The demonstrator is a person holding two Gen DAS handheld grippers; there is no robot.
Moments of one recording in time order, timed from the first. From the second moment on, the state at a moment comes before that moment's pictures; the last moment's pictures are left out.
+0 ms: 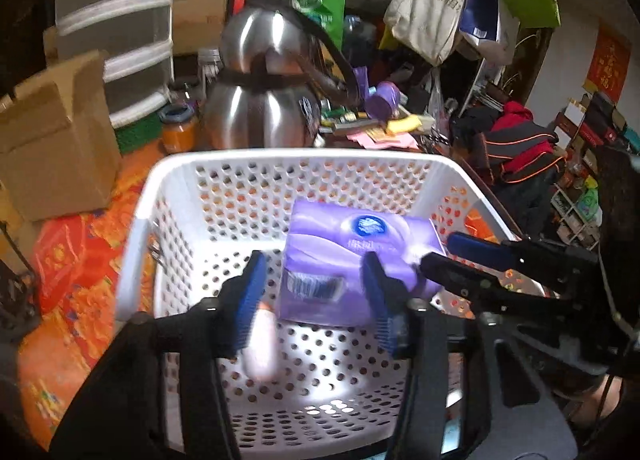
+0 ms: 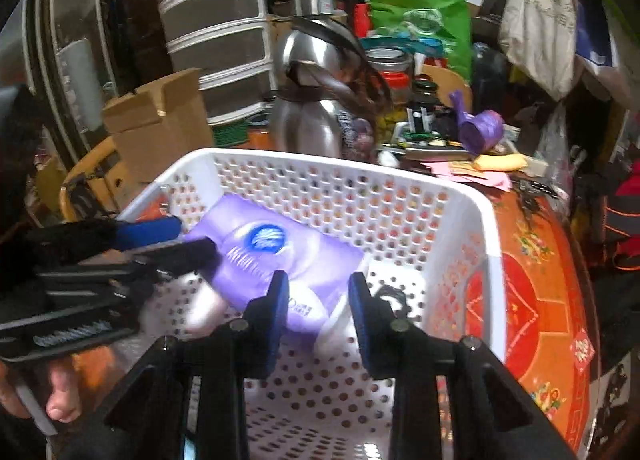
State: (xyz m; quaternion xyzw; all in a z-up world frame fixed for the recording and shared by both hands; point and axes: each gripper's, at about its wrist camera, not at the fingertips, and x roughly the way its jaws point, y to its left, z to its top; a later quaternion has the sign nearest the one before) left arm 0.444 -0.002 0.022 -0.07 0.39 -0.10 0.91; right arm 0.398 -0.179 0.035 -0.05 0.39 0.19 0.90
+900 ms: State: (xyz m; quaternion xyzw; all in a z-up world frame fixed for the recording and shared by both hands) left arm 0.263 0.036 0.038 -0.07 0.34 -0.11 0.93; right arm 0.228 -0.241 0.033 0.03 0.33 0.18 0.93
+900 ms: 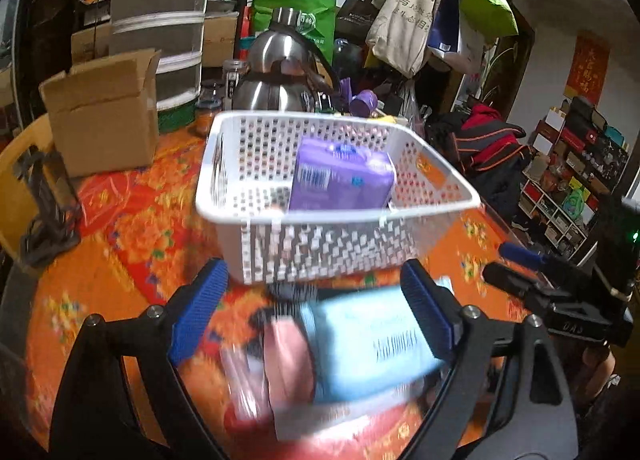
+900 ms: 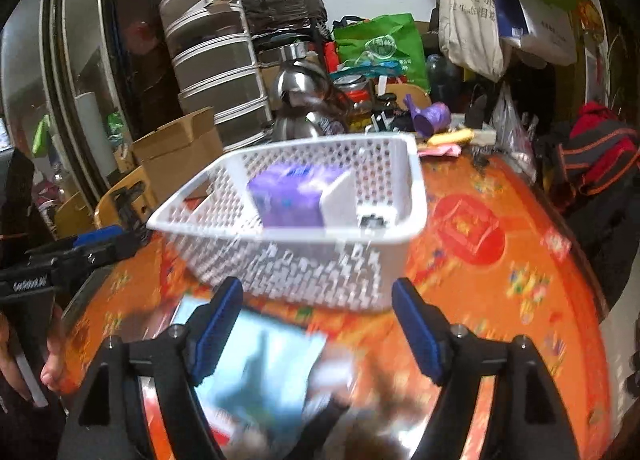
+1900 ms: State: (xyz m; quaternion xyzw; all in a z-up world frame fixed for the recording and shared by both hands) left arm 0.231 0.006 -0.055 -0.08 0.40 -0.17 0.90; right arm 0.205 -0.204 -0.033 0.01 0.39 0.25 0.89
